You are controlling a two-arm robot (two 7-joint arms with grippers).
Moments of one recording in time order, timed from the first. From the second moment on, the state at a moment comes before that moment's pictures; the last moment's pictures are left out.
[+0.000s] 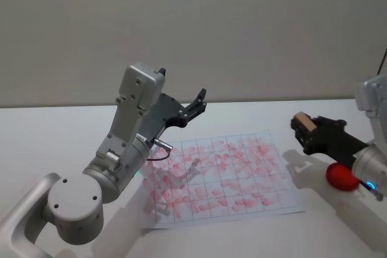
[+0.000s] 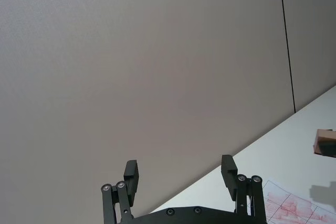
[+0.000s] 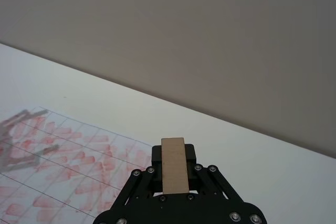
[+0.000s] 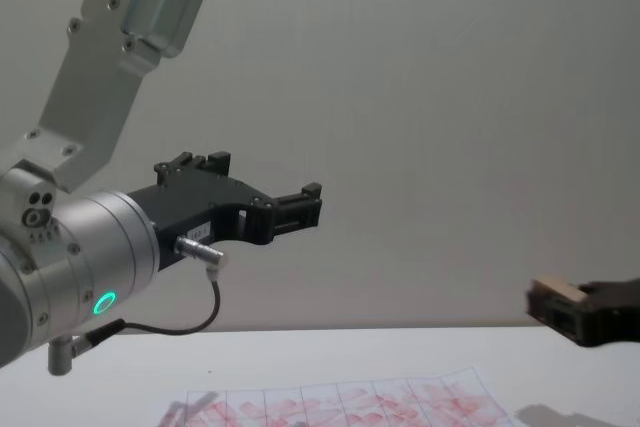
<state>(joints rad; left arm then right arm) -0.24 0.38 0.45 -1.63 -0.20 0.01 -0.01 0.21 0.32 -0.23 -1.45 0.22 0.17 0.39</state>
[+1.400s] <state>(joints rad) -0.24 0.38 0.45 -1.63 -0.20 0.01 -0.01 0.45 0.18 -0.35 -1.04 0.10 0.26 0.69</state>
